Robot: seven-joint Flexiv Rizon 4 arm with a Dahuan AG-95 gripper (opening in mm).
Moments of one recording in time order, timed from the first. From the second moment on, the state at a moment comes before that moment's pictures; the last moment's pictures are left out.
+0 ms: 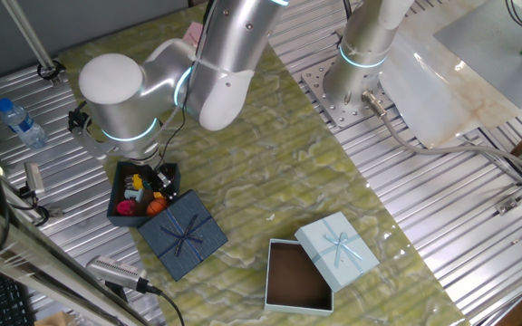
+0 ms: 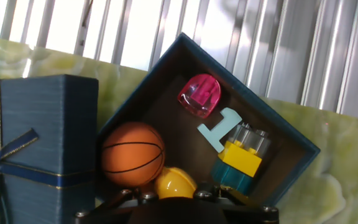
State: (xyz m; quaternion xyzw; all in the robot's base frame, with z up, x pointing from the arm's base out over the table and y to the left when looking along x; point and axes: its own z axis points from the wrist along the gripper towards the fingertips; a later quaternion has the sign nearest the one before) arm 0.627 0.061 0.036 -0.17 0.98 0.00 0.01
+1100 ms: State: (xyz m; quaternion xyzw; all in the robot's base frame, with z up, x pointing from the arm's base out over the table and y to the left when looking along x) arm 0.625 0.061 0.035 -0.16 0.99 0.01 0.00
